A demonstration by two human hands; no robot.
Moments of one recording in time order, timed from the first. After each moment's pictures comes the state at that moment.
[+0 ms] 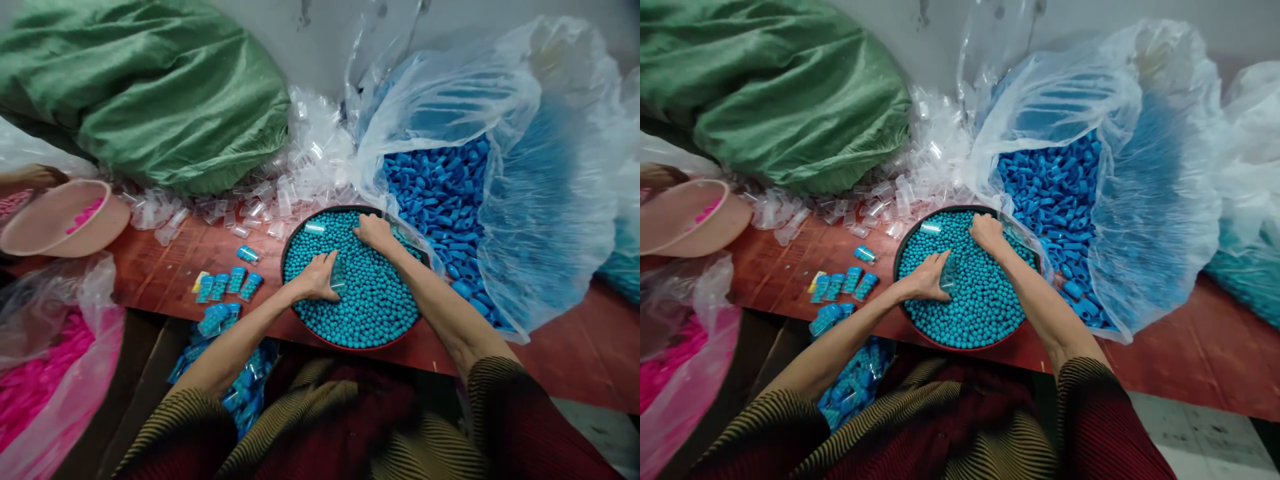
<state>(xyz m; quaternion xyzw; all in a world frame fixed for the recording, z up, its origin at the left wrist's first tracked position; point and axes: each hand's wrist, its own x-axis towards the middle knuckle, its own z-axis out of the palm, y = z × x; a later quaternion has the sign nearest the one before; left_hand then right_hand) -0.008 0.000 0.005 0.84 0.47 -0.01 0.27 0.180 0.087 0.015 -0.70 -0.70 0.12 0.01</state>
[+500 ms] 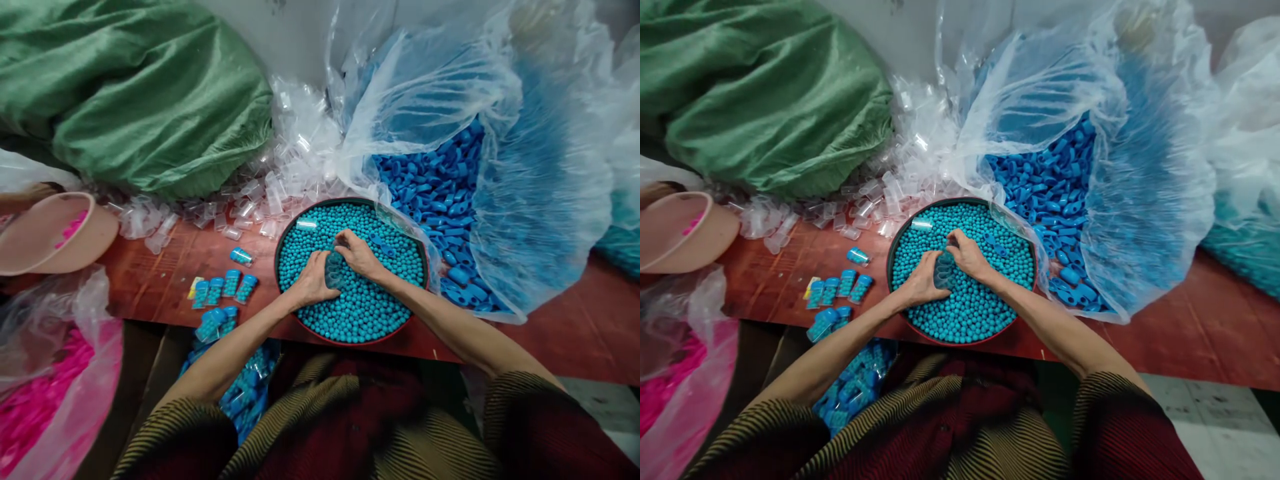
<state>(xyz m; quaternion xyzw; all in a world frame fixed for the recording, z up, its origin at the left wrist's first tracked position) -0.008 -0.015 -0.012 0.81 0.47 0.13 0.33 0.157 0.020 -0.031 -0.51 -0.63 0.42 0.40</state>
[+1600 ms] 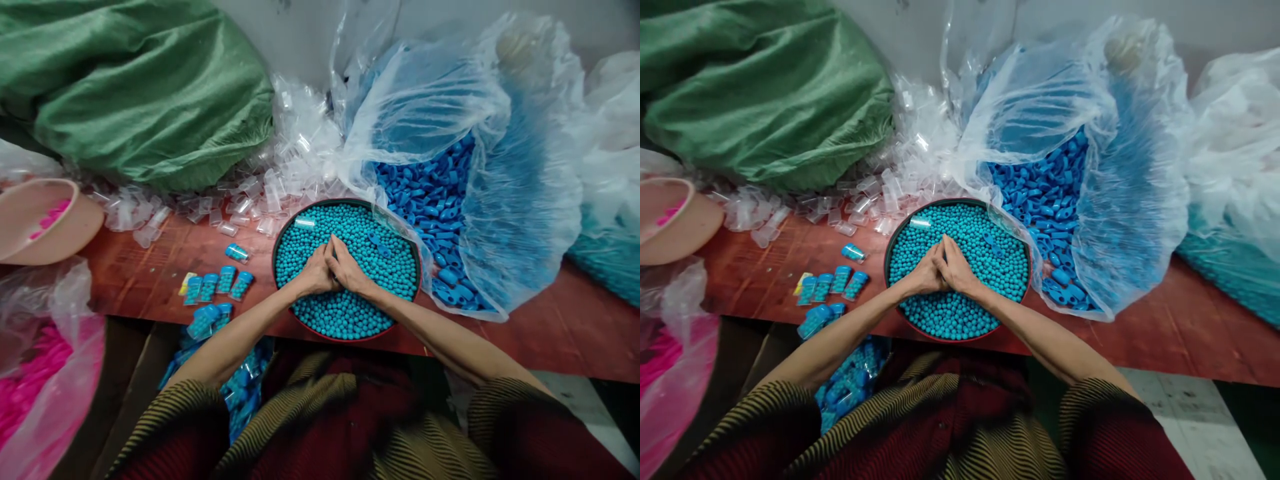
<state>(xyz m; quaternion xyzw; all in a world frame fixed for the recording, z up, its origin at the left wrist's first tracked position) 0.013 -0.001 -0.011 0.82 0.47 0.09 0.31 0.144 -0.013 -0.034 -0.53 -0.71 0.36 0.30</state>
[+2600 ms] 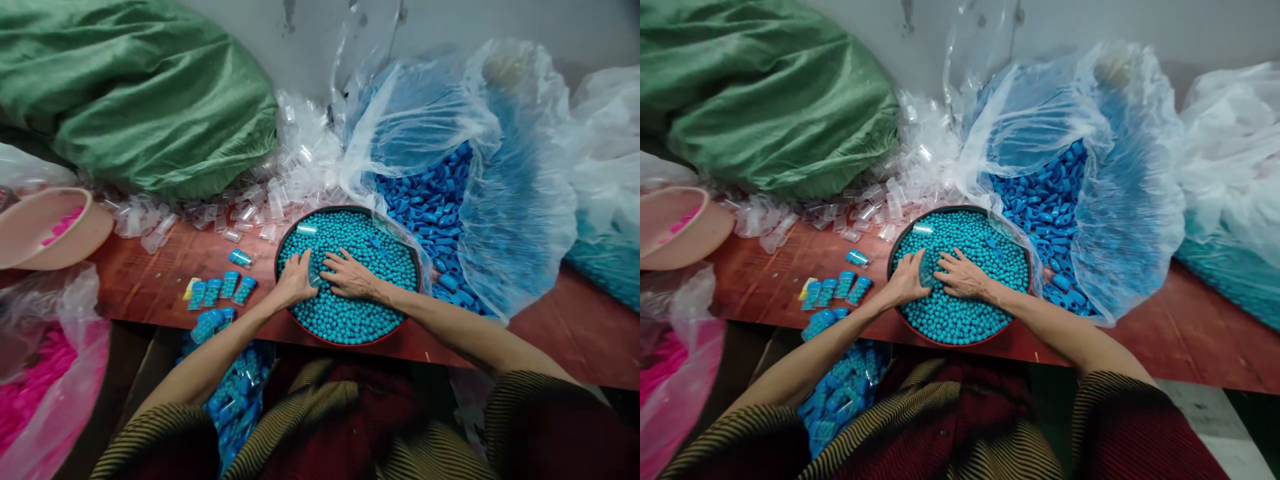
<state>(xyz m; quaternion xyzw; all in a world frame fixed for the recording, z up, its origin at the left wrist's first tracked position) -0.033 -0.013 0.003 0.80 0.57 0.05 0.19 0.169 -0.007 -0.032 -0.29 -0.95 0.06 0.09</state>
